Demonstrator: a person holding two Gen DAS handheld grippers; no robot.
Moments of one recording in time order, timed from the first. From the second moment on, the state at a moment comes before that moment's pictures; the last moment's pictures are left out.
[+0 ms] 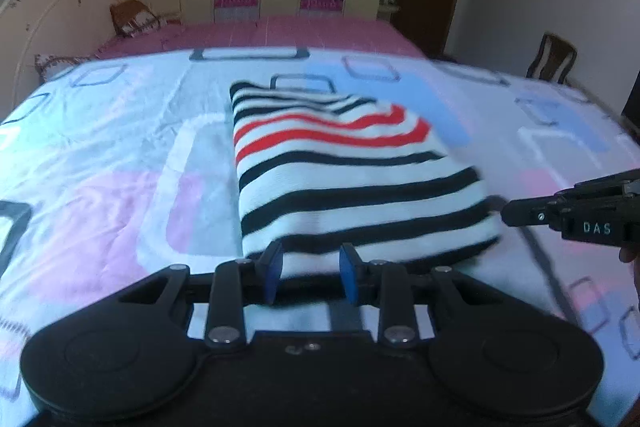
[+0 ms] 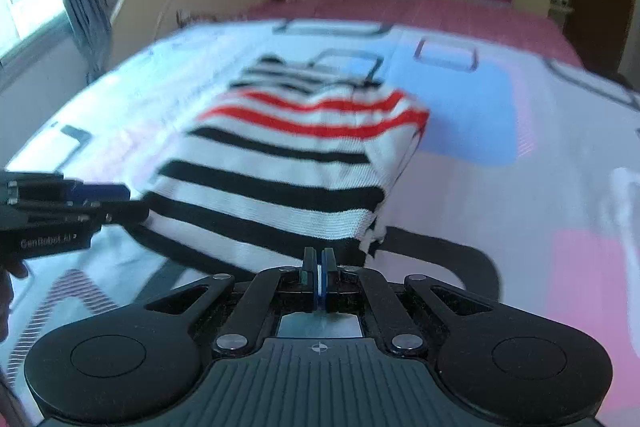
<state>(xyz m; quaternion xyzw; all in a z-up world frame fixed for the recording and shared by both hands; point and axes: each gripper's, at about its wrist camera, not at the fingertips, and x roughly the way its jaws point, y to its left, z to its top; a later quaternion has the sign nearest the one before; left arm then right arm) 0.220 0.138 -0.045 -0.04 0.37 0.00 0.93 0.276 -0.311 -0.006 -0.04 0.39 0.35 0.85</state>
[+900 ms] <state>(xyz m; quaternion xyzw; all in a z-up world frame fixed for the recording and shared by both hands) 0.063 0.045 0.035 -0.05 0.28 0.05 0.96 0.096 -0.427 0.081 -0.01 0.31 0.23 0.92</state>
